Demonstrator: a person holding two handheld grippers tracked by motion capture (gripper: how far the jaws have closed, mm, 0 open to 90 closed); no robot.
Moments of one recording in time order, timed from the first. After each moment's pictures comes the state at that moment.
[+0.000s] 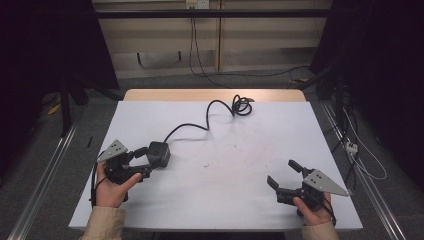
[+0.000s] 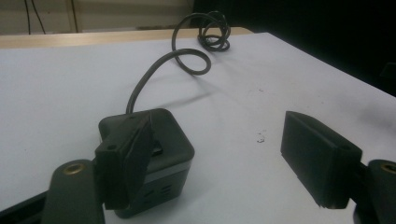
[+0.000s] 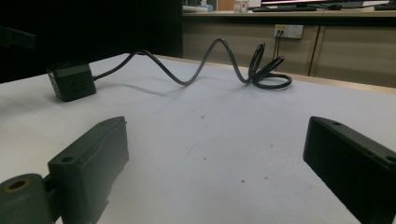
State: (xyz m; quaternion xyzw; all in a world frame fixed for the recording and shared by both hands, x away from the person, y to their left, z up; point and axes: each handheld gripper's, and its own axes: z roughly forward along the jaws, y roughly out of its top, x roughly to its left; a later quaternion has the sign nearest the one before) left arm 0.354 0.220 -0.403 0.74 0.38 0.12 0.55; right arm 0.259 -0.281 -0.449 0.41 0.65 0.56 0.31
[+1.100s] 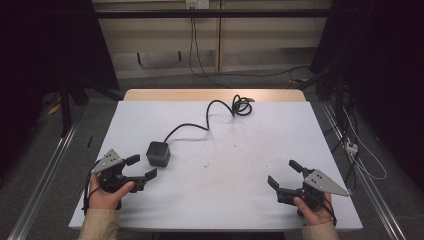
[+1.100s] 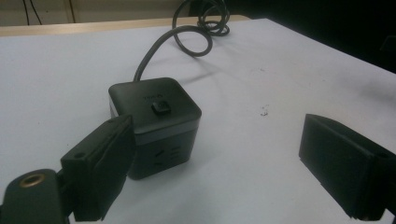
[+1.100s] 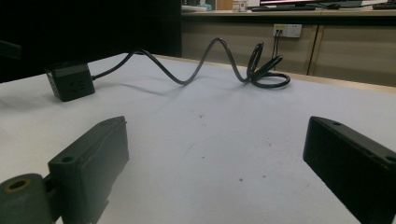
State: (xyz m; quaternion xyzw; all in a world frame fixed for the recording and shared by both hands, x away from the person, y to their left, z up) left arm 0.340 0.237 -0.421 0.75 0.36 0.13 0.53; right arm 0.258 -0.282 -0.449 0.41 0.65 0.56 0.31
